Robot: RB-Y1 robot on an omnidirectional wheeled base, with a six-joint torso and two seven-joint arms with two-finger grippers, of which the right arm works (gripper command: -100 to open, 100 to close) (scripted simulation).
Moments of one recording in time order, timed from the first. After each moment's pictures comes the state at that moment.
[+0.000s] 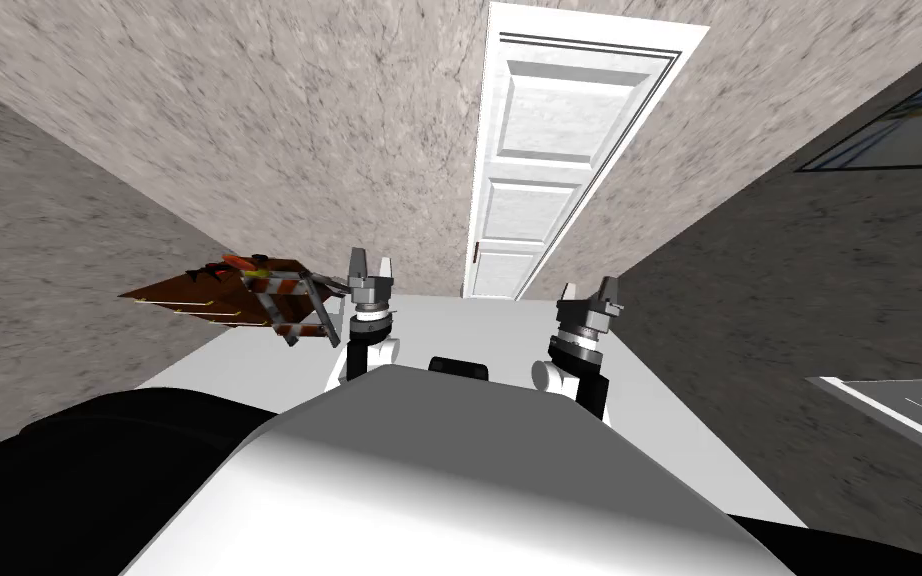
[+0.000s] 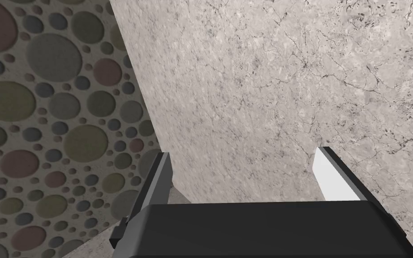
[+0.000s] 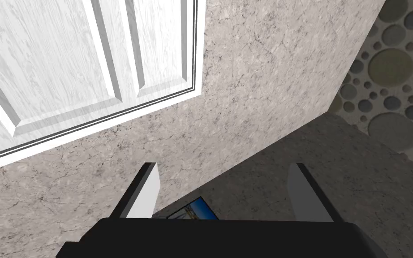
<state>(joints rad) 0.52 0.04 -0.01 -2.36 -0.08 -0.38 -0.03</state>
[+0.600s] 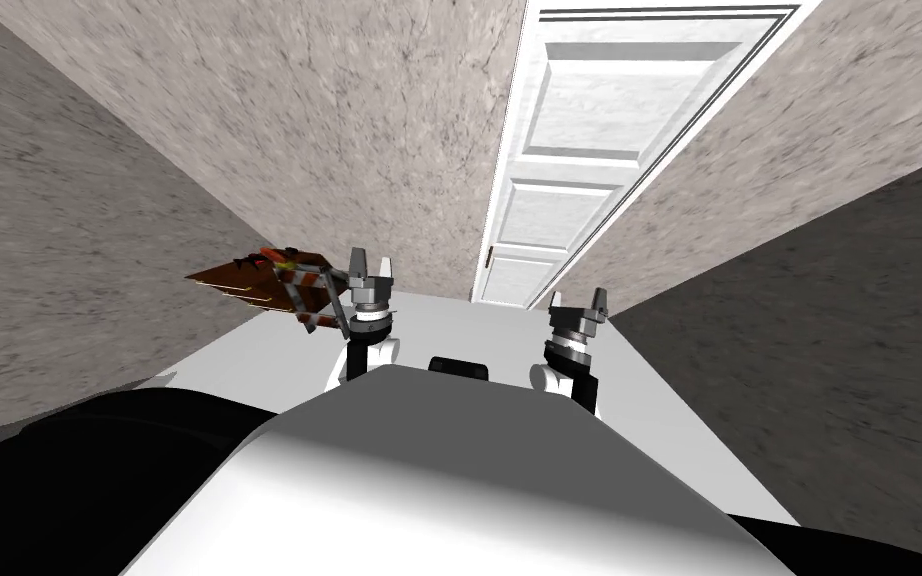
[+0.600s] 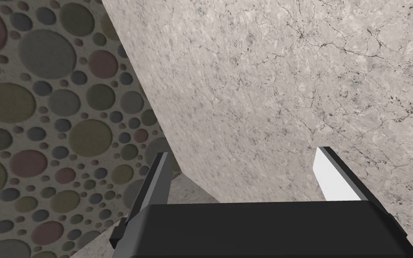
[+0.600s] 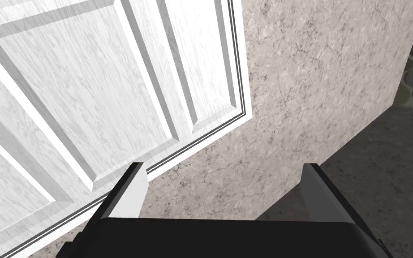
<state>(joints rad) 0.53 -0.02 -0.01 -2.24 -0.18 -0.44 -0.15</state>
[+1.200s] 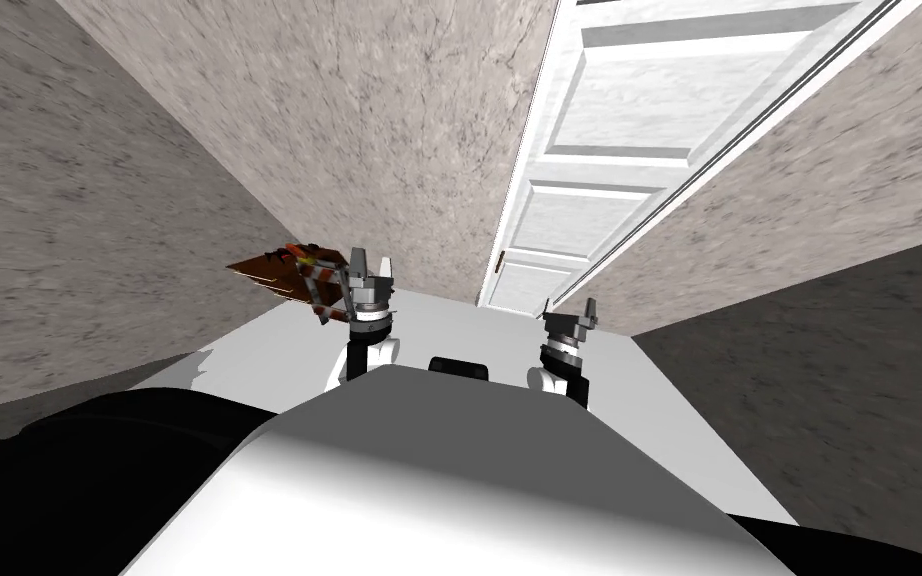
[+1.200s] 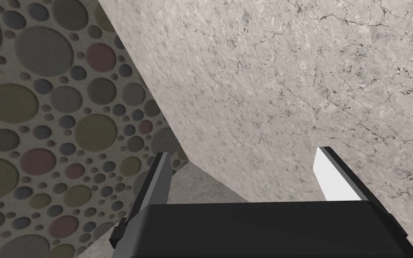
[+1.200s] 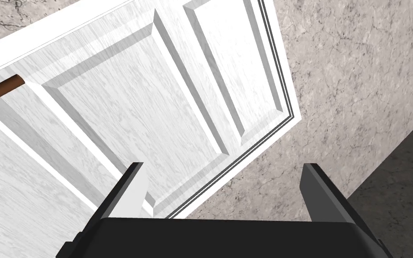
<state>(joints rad) 0.54 -0.05 0.00 -2.13 -0.27 -0.50 -0.26</state>
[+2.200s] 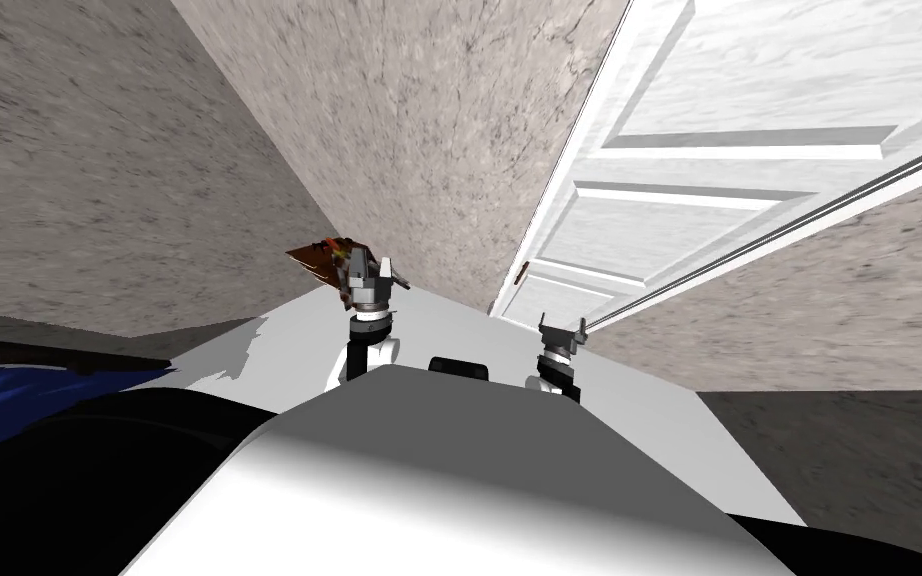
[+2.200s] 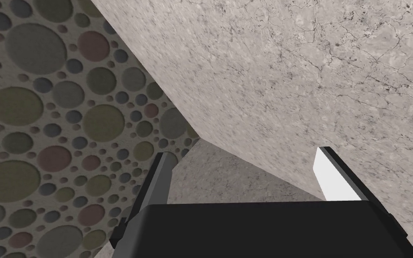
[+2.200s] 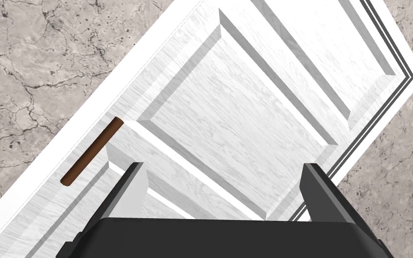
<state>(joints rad) 0.55 -0.11 0.01 -1.90 -0.43 -0.63 -0.47</state>
